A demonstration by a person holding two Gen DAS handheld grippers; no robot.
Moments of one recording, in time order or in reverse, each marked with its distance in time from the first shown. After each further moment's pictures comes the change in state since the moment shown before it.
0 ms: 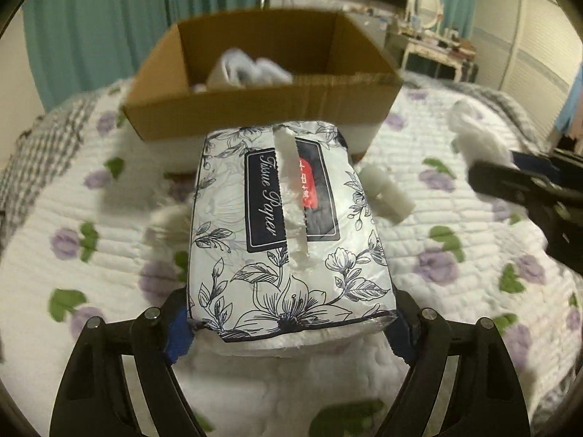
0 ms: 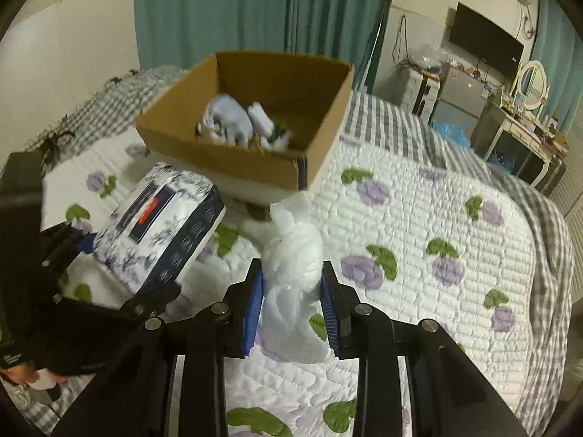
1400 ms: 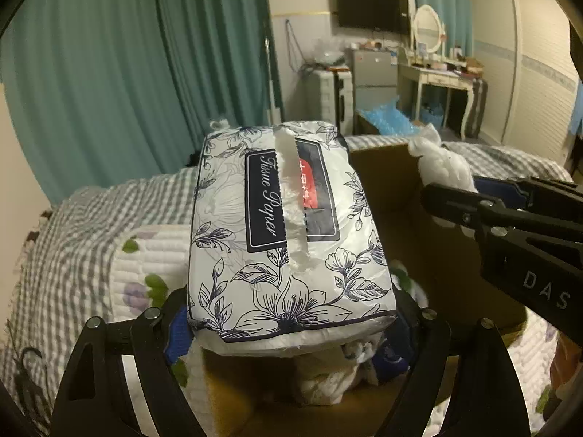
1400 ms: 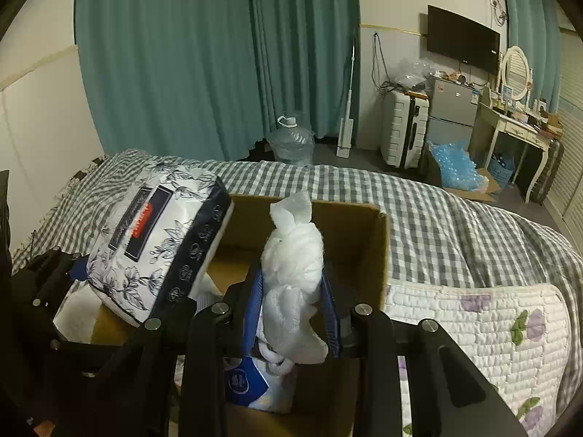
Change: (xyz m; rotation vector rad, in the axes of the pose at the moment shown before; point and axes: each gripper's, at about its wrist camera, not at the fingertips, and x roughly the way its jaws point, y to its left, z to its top) left arm 0.040 0.060 0.184 0.106 -0.182 0.086; right arm 0.103 -0.007 0.179 0.172 -0.139 0.011
